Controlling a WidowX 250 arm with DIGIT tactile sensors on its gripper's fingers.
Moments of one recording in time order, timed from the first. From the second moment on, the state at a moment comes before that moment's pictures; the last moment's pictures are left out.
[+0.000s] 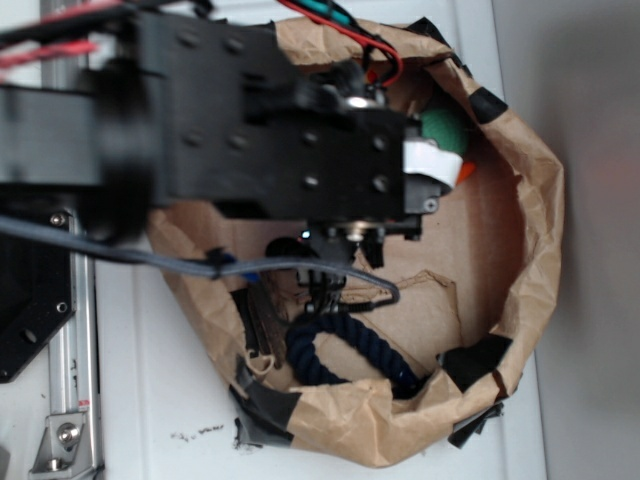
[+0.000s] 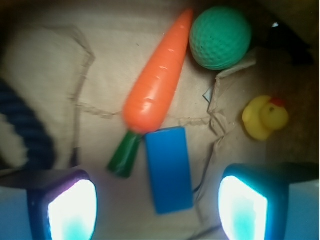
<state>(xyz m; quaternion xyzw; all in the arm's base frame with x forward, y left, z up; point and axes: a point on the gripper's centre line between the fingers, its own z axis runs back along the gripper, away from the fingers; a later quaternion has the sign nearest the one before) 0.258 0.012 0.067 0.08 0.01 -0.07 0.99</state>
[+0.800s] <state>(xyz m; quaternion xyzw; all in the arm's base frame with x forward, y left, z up) 0.244 0.023 0.014 0.00 0.07 -0.22 0.97</state>
